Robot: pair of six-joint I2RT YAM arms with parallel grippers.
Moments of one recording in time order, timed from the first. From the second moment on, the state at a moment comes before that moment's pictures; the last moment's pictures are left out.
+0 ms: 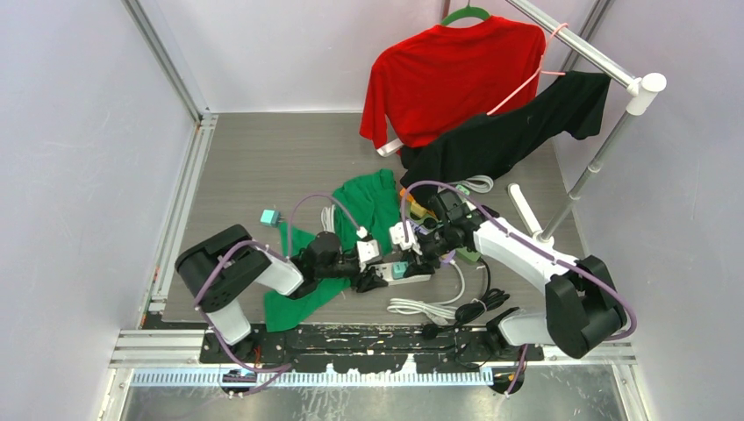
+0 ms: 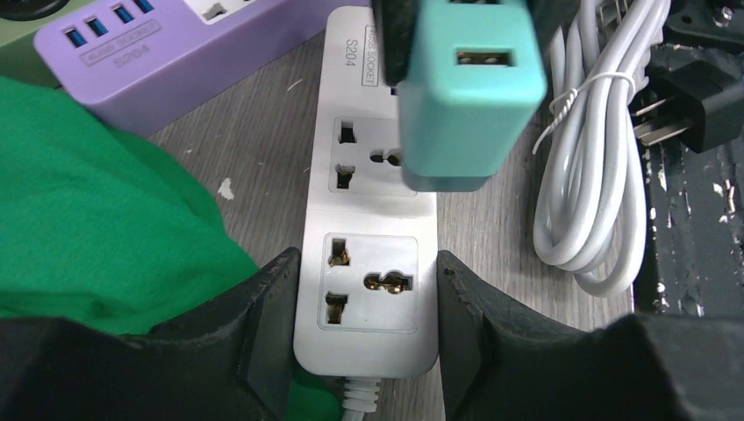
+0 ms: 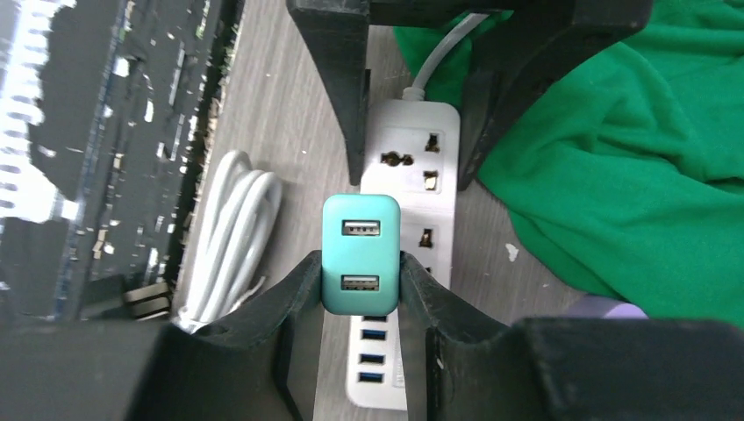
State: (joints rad) left arm -0.86 1.73 0.42 0.95 0.54 0.15; right arm 0.51 1.32 0.78 -0.63 -0.85 -1.09
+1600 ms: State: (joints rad) left arm -0.97 1.51 0.41 1.08 0.40 -0.63; right arm 0.38 1.49 1.03 -1.26 -1.05 -1.28
